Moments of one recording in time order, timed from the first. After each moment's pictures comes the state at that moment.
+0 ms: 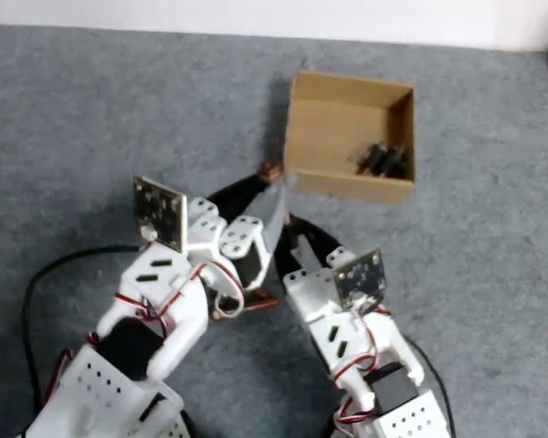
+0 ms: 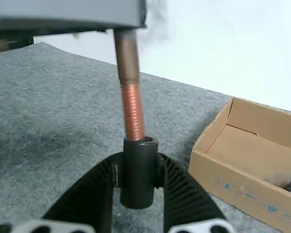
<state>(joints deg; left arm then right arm) 28.8 -71.1 62.7 21.6 22.5 -31.7 -104.1 95.7 22.9 4.3</state>
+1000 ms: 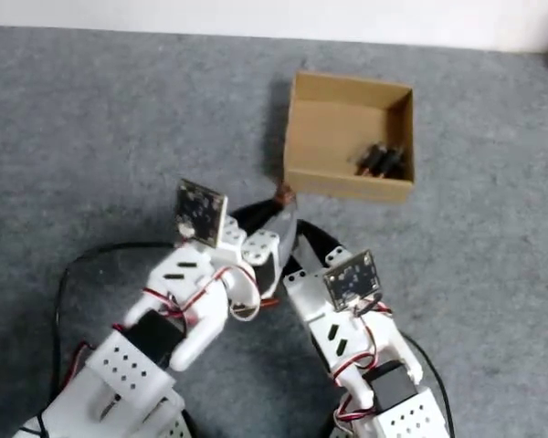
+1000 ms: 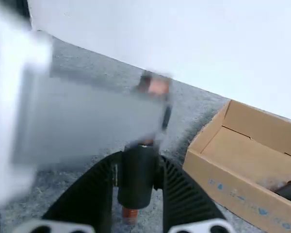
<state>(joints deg) 28.8 -64.9 70.8 19.2 22.9 -31.0 -104.0 95.7 23.0 8.5</state>
